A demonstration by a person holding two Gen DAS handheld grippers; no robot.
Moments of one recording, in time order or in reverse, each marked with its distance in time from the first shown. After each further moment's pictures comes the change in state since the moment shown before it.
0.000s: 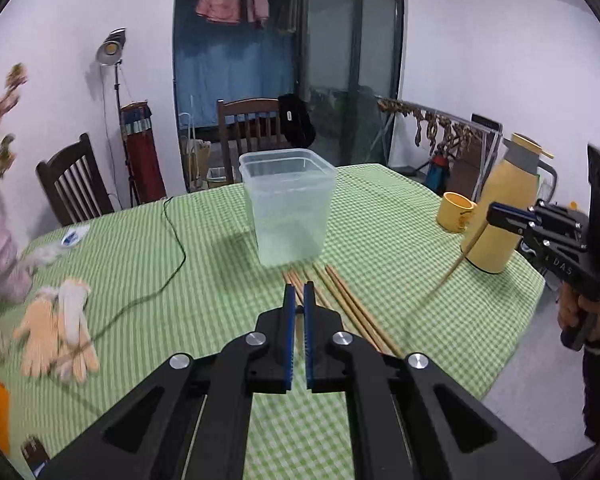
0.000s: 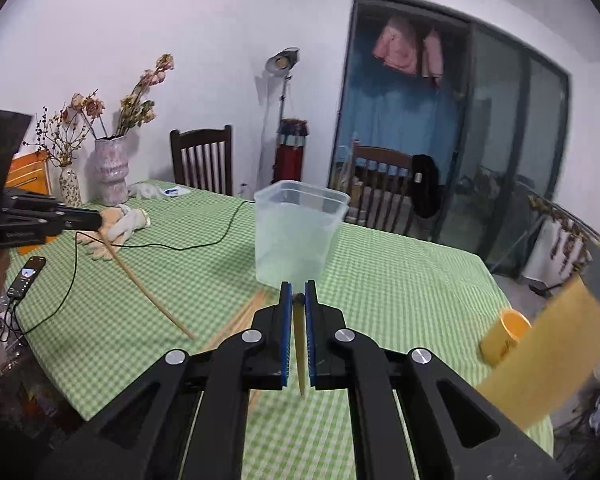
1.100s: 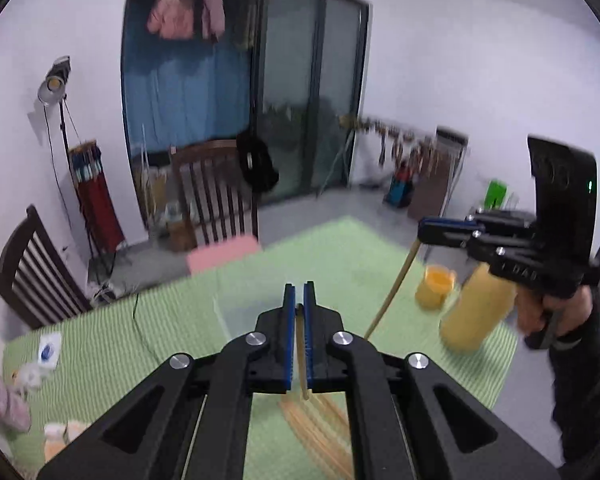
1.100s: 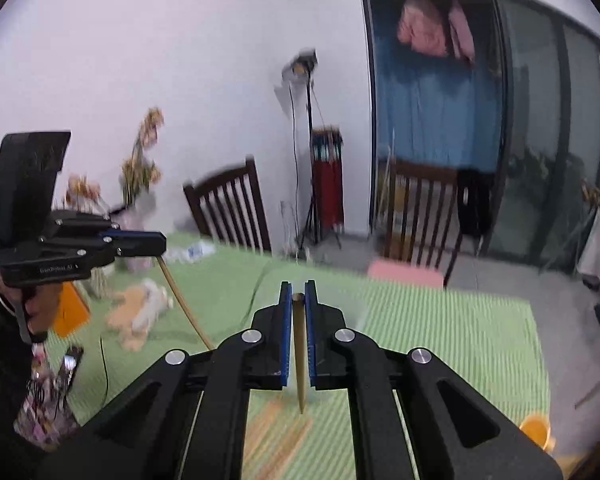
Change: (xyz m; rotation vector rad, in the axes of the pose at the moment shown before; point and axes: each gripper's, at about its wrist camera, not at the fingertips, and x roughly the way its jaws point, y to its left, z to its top) left arm 0.048 0.045 0.252 0.049 -0.052 -0.170; right arm 0.067 -0.092 0.212 0.105 -0.037 0.178
